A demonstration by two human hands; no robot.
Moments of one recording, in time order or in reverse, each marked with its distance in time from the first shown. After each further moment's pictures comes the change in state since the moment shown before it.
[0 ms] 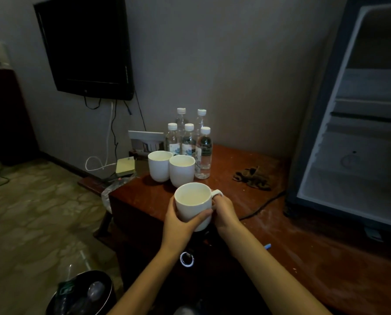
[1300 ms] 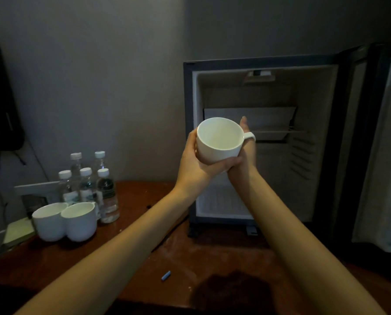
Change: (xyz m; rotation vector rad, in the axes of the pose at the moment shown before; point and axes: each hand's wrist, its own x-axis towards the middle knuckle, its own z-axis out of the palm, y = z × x) left_hand -0.014 0.194 0.238 -0.236 -0.522 0.455; right_hand -0.084 -0.235 -0.196 0.440 0.067 -0.638
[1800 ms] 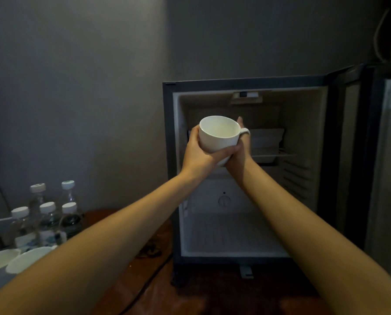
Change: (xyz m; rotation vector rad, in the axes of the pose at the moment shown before) left_hand 0.113 -0.032 0.047 -0.007 -0.028 -0.020; right_hand 0.121 -0.039 -0.001 -0.009 -0.038 -0.053
